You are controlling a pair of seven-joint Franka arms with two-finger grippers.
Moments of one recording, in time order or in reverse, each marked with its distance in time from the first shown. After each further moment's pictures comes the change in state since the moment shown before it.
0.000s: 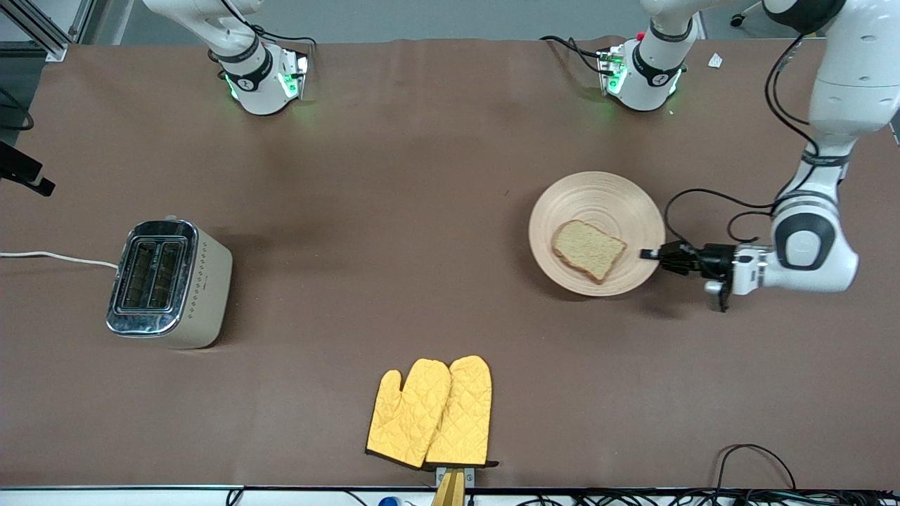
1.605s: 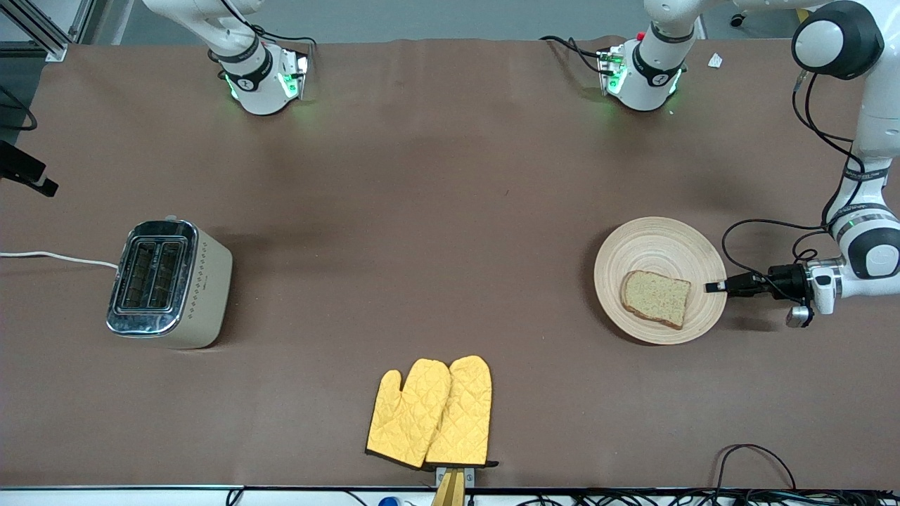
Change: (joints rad) left arm 0.204 0.257 -0.001 0.307 -0.050 -0.045 -0.034; right arm 0.007 0.003 0.019 0.014 0.000 -0.004 -0.002
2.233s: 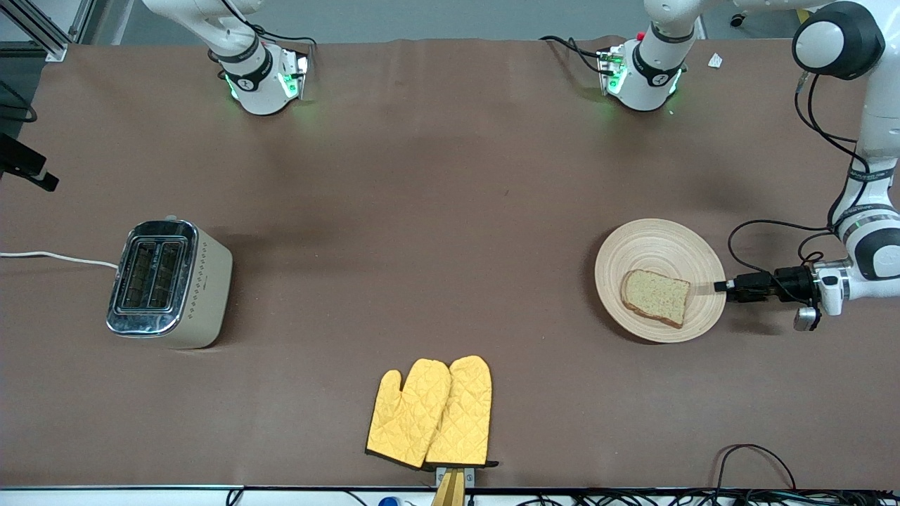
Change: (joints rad) left arm 0.001 -0.005 0.000 0.040 0.044 0.010 -0.015; right arm 0.003 0.000 -0.004 0.030 -0.001 -0.027 -0.001
